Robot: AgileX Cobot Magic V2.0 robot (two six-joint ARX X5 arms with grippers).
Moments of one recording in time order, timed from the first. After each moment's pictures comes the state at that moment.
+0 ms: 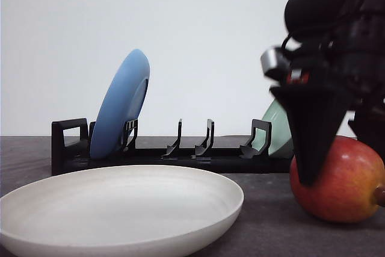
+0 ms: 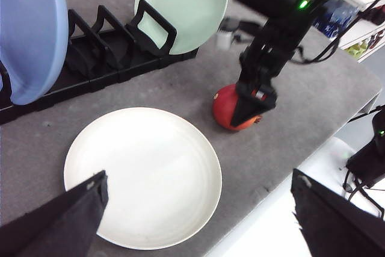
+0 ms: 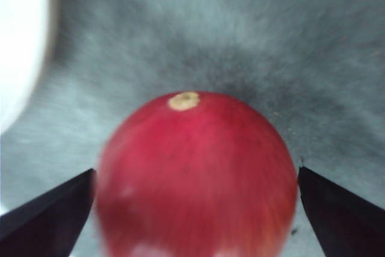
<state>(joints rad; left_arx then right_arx) -1.43 0.37 0.78 -0.89 -0.51 -0.58 0.48 1.58 0.99 -0.91 -0.26 -0.03</state>
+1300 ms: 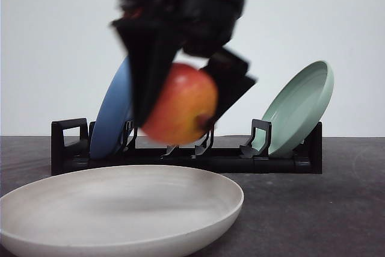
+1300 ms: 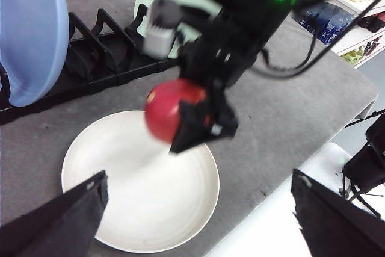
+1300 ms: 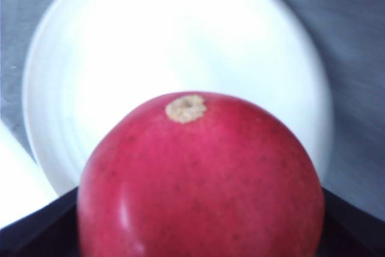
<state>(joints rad) -1.43 0.37 0.78 -0.88 -0.51 -0.59 0.90 1.77 1.40 -0.90 -0.20 0.11</state>
